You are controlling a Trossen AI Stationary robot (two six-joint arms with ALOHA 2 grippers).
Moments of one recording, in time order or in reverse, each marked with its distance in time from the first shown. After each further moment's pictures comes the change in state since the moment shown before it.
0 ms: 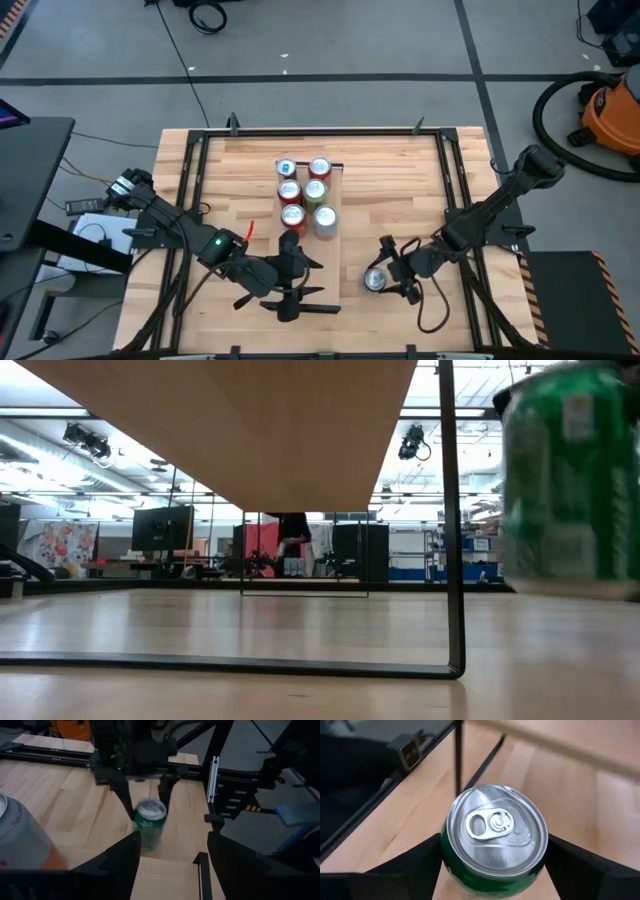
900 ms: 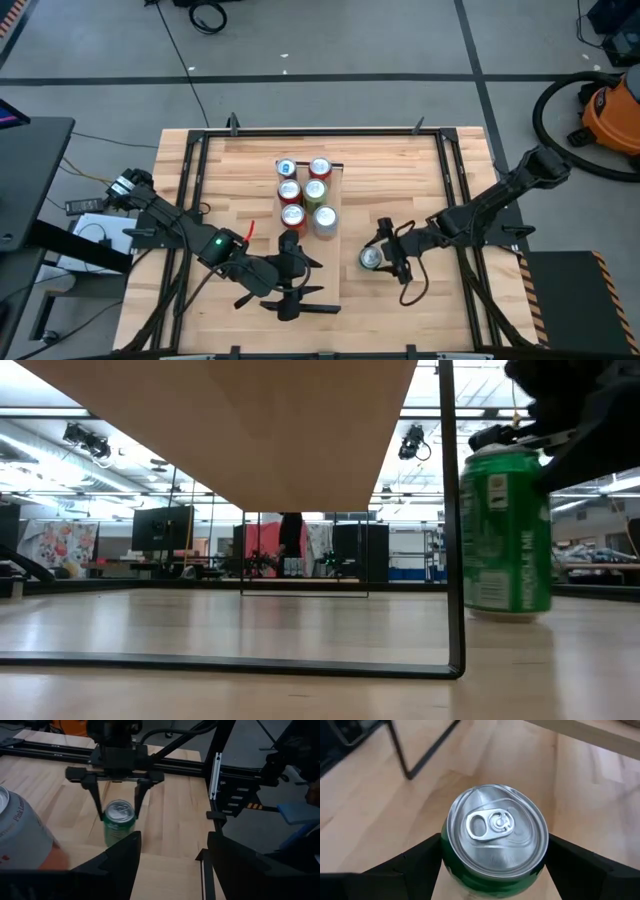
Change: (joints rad) left arm 0.001 0.000 0.000 -0.019 0.003 -0.010; right arm -0.184 -0.049 -0.081 -0.022 -0.036 -0.078
